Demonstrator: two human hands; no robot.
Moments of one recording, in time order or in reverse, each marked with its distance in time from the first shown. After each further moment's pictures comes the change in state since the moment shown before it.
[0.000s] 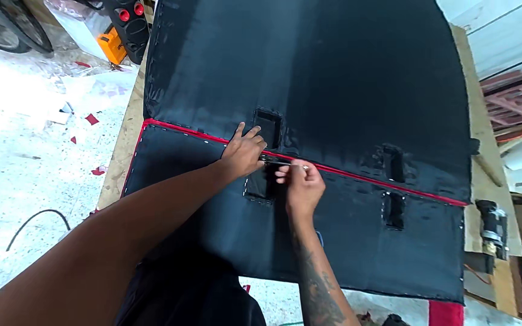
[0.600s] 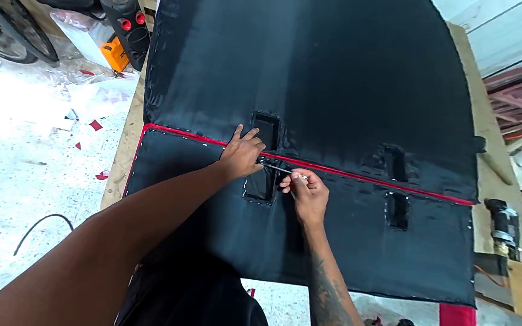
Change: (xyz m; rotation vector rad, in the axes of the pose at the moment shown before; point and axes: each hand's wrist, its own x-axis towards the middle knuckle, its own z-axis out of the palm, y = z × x) left_hand 0.000 -0.003 0.000 0.014 -0.003 0.014; right_hand 0.001 0.018 -0.040 -0.006 -0.167 -0.107
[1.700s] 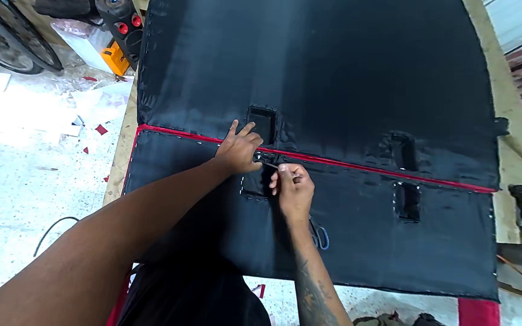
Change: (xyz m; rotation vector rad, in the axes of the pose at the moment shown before) left_hand 0.002 0.005 -0.001 0.024 -0.022 -0.003; right_hand -0.014 -0.016 0.033 -0.114 0.102 0.089
